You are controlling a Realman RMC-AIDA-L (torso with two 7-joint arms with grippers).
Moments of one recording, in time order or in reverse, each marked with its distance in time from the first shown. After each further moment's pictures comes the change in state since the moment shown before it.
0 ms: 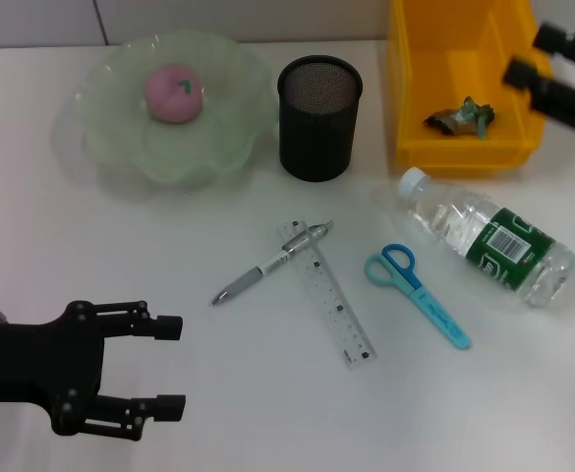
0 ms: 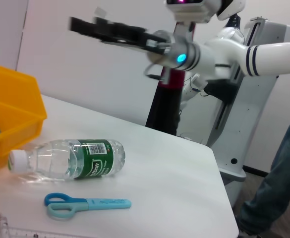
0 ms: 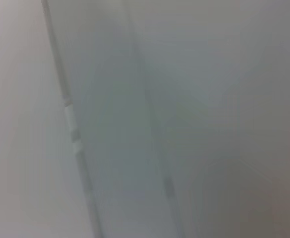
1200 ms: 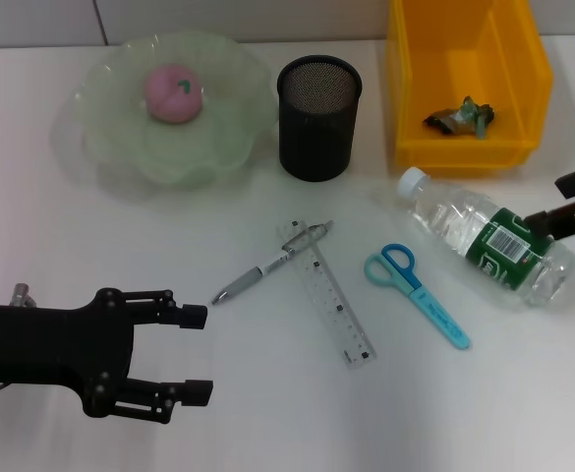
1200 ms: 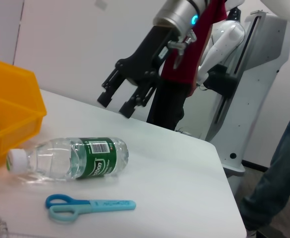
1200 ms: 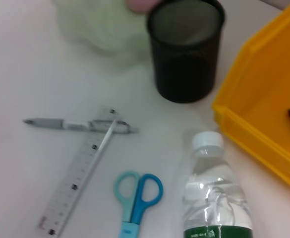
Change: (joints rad) left arm -0.046 -0.026 0.008 -0.002 0.023 -0.044 -0.029; right arm 0.254 -0.001 -0.102 -0.621 -1.077 -0.283 0.830
